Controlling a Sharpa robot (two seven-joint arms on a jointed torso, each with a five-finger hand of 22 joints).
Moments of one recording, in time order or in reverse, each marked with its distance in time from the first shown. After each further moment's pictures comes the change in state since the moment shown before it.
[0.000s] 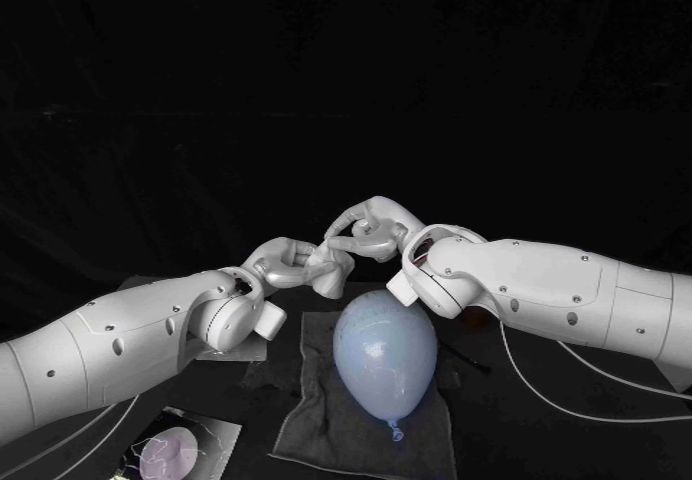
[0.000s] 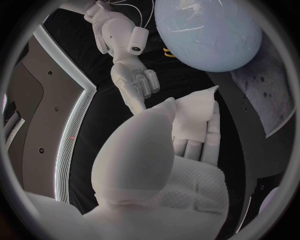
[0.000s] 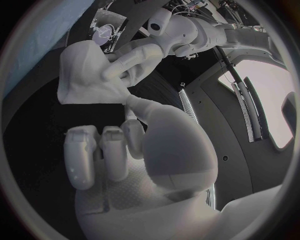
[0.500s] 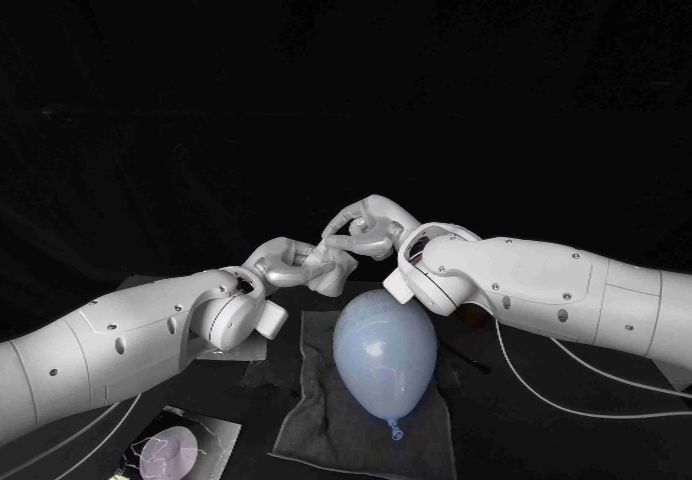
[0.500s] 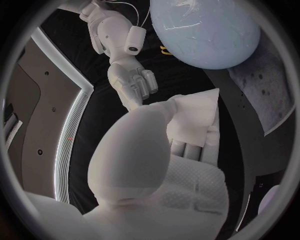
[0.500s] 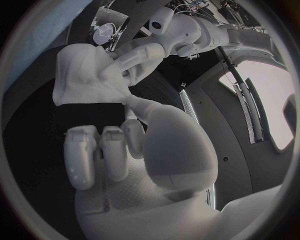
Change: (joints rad) left arm 0.000 0.006 0.000 -0.001 0.000 -0.023 -0.024; left_hand -0.065 0.007 0.155 -0.053 0.000 0.091 -0.011 -0.027 -0.015 0.083 -0.027 -0.009 0.000 0.062 -0.026 0.007 0.020 -0.001 0.063 -0.042 0.043 0.011; right arm -0.001 0.025 0.000 -0.030 -0.003 0.000 -0.005; right_hand -0.001 0.000 0.002 0.002 -0.001 0.000 0.004 0.002 0.000 0.000 0.000 -0.018 0.002 0.000 0.000 0.001 0.001 0.000 0.000 0.000 -0.001 0.000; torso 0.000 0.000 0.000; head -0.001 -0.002
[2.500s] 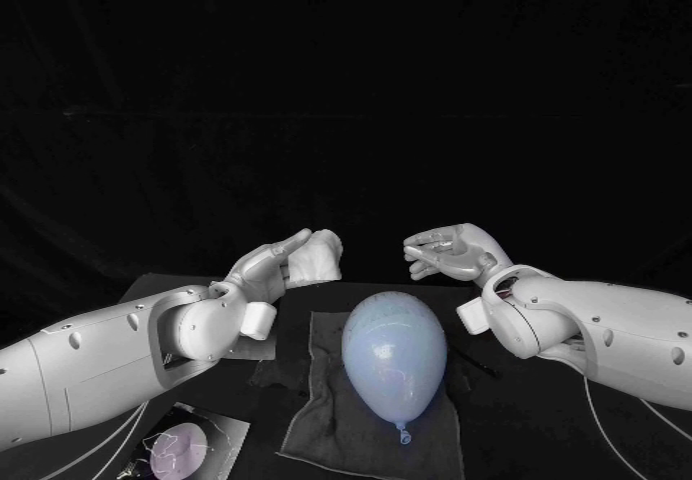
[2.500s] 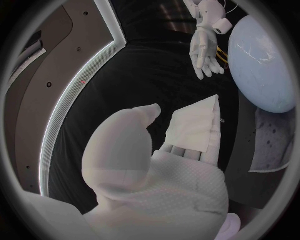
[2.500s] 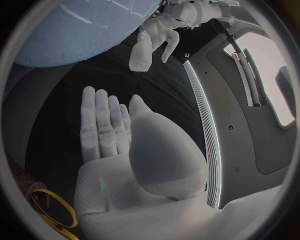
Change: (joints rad) left arm -0.030 -0.150 0.003 0.147 0.535 0.178 0.165; left_hand -0.384 -0.040 0.012 0.011 0.003 -0.426 -0.032 0.166 0.062 -0.251 0.075 -0.004 -0.001 -0.097 0.064 -0.116 -0.044 -0.005 0.013 0.045 -0.097 -0.023; right arm -0.097 -0.269 -0.029 0.109 0.297 -0.072 0.251; right_hand 0.245 0.059 -0.521 0.221 0.007 -0.046 0.126 -0.348 -0.051 -0.315 0.131 -1.201 -1.247 -0.353 0.142 -1.352 -0.970 0.155 -0.294 0.134 -1.493 -0.928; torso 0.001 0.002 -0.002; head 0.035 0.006
